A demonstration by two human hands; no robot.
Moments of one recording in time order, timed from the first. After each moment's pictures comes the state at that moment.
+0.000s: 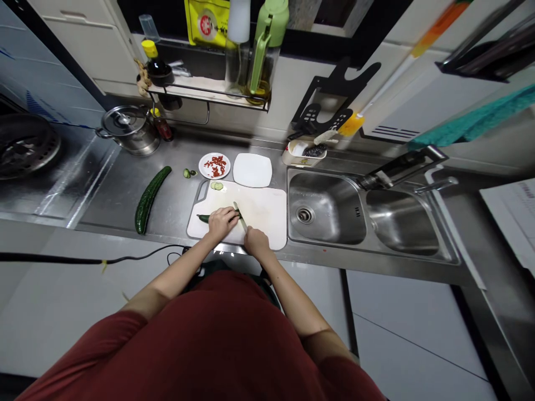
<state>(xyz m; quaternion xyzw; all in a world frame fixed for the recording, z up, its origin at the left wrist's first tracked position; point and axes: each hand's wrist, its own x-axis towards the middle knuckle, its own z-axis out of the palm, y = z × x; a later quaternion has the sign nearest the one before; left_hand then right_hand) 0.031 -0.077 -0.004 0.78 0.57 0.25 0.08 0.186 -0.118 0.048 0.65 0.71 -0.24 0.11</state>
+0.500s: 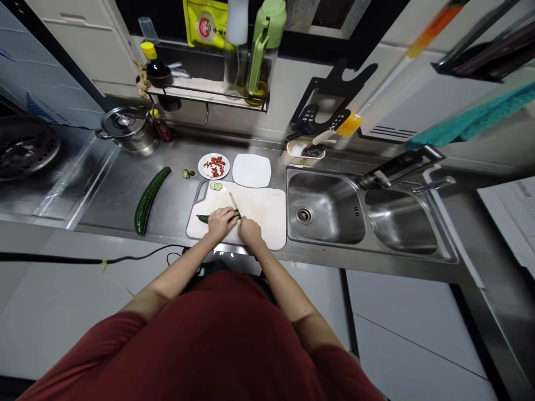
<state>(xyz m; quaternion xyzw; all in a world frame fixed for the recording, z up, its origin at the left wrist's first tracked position) 0.031 -0.076 -0.006 0.78 0.57 0.26 0.07 0.167 -0.089 0.045 0.66 0.72 -0.23 0.06</state>
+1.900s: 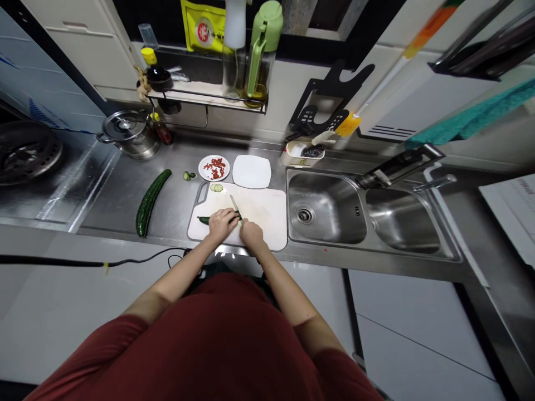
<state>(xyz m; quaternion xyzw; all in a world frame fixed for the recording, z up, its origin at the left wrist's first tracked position) 0.033 -0.078 0.004 0.77 0.58 0.24 0.09 0.168 -0.092 0.044 0.66 0.71 -0.24 0.08</state>
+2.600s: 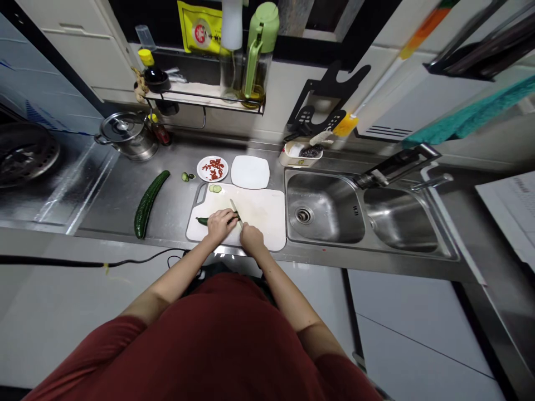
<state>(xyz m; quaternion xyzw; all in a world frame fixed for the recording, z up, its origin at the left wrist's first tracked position) 0.034 -0.078 0.001 0.77 0.58 0.24 0.09 0.174 -0.102 0.047 0.66 0.70 -0.25 0.10</state>
